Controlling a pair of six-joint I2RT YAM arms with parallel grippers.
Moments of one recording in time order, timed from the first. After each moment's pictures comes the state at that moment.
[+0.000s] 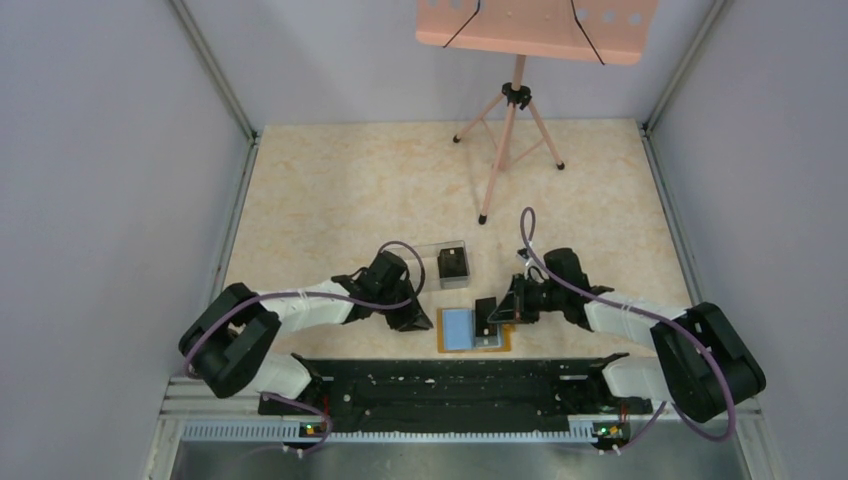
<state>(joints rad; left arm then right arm) -0.73 1.38 0.55 -0.13 0.30 -1.12 0.42 1.25 0.32 0.10 -0.70 0.64</state>
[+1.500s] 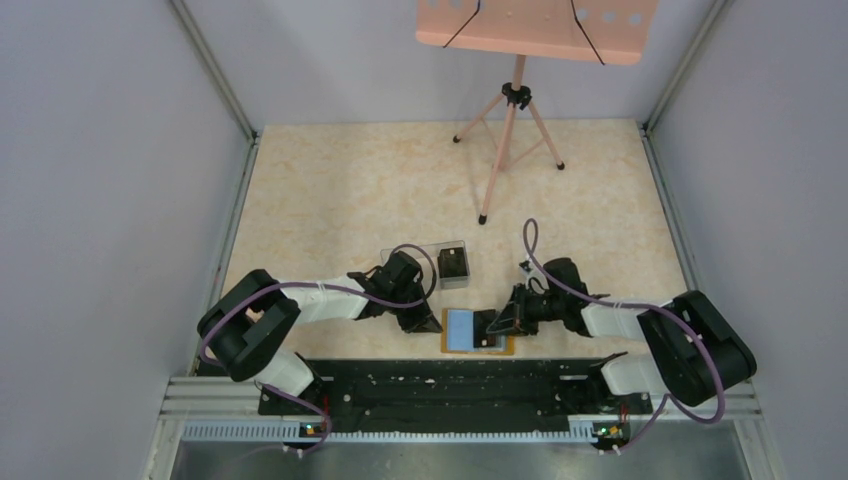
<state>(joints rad) -0.79 1.52 0.61 -0.11 0.31 -1.19 0.42 1.33 0.24 0.22 -0.77 0.82</state>
